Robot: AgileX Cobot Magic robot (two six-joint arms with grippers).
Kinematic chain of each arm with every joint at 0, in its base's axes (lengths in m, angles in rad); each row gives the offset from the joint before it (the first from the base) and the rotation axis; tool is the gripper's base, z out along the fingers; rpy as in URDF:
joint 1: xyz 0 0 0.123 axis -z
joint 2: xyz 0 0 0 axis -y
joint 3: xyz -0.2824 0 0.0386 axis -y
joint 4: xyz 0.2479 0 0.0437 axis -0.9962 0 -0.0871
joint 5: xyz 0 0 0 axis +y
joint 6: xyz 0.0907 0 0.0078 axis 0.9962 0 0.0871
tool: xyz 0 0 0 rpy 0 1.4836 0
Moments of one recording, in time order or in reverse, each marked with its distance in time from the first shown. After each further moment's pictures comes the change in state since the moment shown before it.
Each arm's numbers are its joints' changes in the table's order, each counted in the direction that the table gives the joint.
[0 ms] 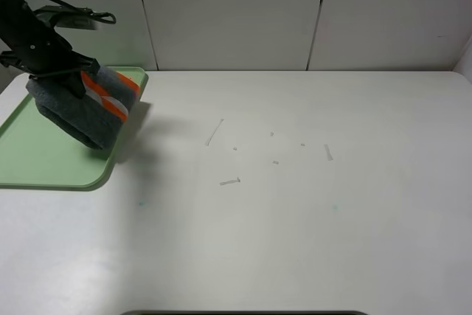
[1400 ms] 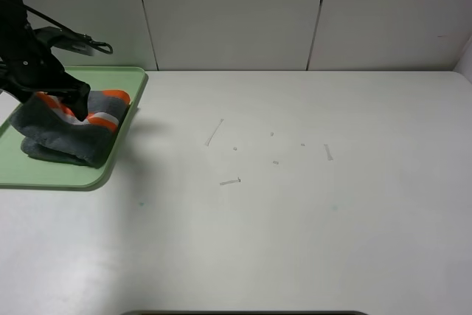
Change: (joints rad) left arm -0.008 -0.031 0.000 -0.165 0.080 0.003; right arm 0.000 0.000 0.000 0.000 0.001 0.000
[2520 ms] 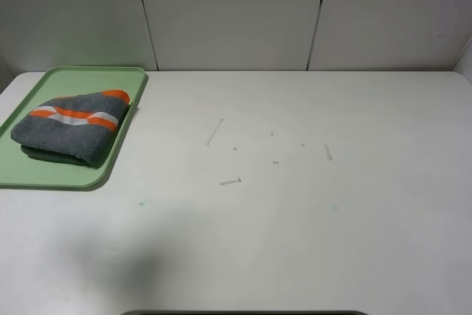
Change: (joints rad) left arm 0.000 0.851 -0.228 0.079 0.384 0.001; right arm 0.000 0.000 0.000 0.000 -0.001 0.000
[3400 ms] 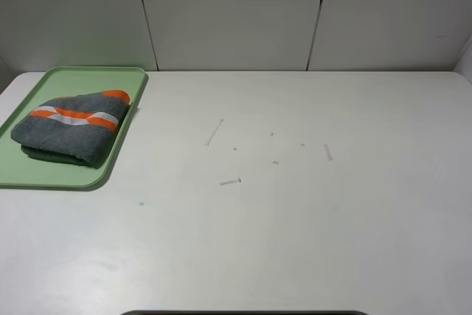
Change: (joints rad) left arm 0.001 0.769 -0.560 0.156 -0.084 -0.069; right arm 0.000 0.000 0.000 0.000 0.001 0.000
